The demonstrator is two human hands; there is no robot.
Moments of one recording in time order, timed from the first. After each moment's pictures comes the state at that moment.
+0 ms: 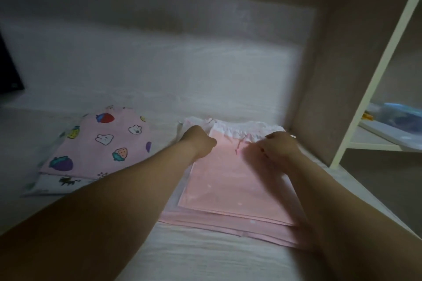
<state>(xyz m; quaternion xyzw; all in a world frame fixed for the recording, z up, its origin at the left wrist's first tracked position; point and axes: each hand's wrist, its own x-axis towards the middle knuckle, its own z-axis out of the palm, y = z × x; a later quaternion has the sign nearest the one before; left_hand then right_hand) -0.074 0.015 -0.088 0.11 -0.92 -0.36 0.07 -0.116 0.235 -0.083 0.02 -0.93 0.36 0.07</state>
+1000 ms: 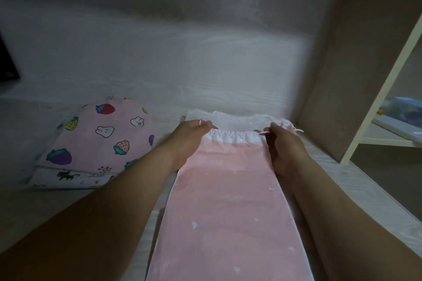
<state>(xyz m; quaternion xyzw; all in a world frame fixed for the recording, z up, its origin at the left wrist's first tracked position) -0.054 -0.014 -0.109 0.02 -0.75 -0.66 0.08 -0.093 0.208 -0.090 -0.04 -0.56 0.83 0.01</state>
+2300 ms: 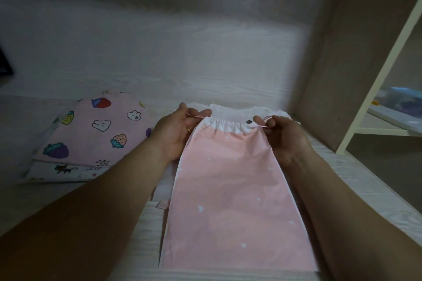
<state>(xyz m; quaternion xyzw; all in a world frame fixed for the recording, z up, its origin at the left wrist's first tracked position) -0.040 -0.015 -0.092 0.08 -0.48 -0.87 0.03 -0.093 0.222 -0.092 -0.01 -0.43 0.89 -0.15</state>
